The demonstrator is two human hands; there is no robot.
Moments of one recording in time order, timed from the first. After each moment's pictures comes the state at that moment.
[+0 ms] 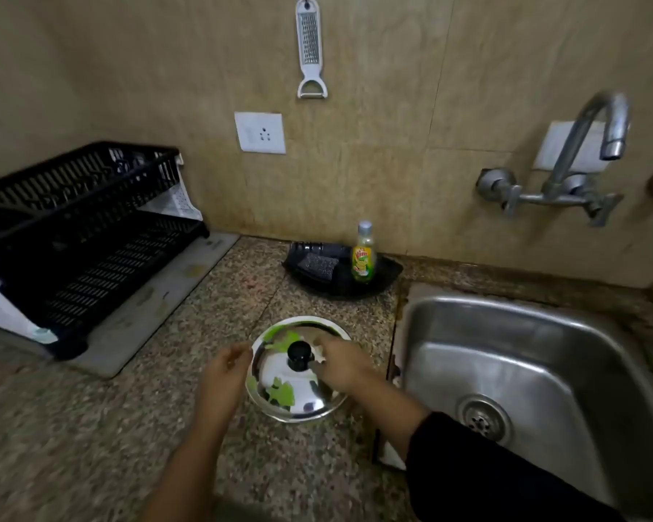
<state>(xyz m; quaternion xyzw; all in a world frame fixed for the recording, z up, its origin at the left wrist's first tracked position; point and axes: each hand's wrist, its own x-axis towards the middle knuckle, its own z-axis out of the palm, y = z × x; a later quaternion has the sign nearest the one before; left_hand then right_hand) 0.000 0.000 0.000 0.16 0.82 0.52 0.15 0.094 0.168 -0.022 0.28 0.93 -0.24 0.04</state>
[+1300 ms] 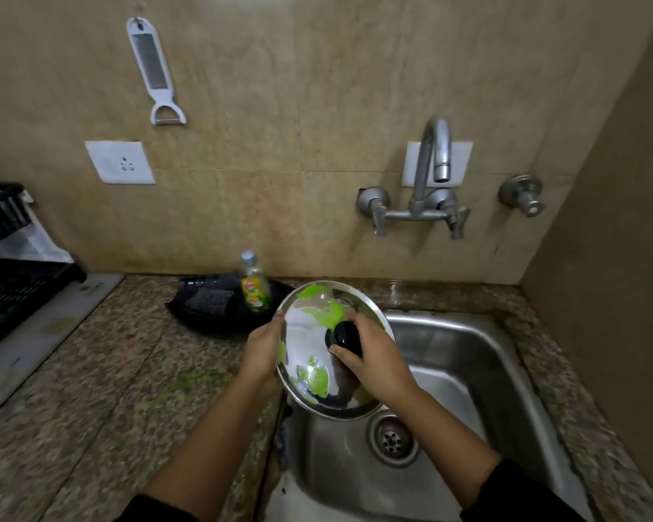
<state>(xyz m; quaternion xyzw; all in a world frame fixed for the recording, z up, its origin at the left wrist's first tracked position) 0.114 0.230 0.047 0.12 0.68 0.63 0.37 0.265 0.313 0.026 0.35 0.86 -0.29 -0.23</state>
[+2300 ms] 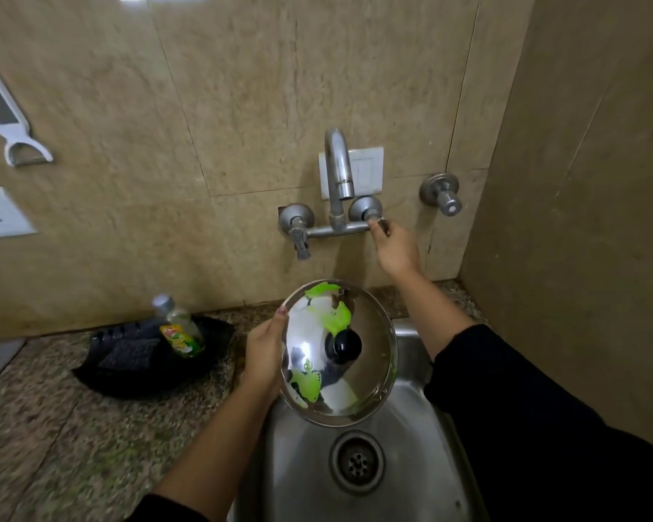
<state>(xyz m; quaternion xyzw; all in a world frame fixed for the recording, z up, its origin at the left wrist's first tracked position) 0.171 0.340 0.053 0.22 0.64 0.64 0.37 0.307 0.520 0.107 0.54 0.65 -0.34 -0.40</state>
